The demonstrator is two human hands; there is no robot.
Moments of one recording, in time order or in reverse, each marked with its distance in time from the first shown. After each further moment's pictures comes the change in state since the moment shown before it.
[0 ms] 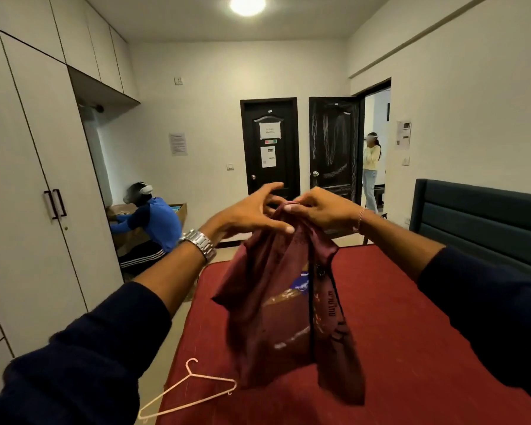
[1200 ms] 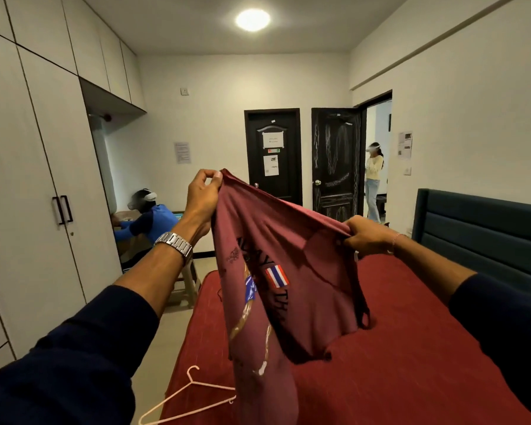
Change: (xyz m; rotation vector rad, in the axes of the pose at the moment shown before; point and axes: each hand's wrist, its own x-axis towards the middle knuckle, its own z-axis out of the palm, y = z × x) left_hand -0.010 -0.025 -0.058 -0.527 0.839 0.071; right_hand -0.042 0.058 -0.016 -0.156 -0.038 0.355
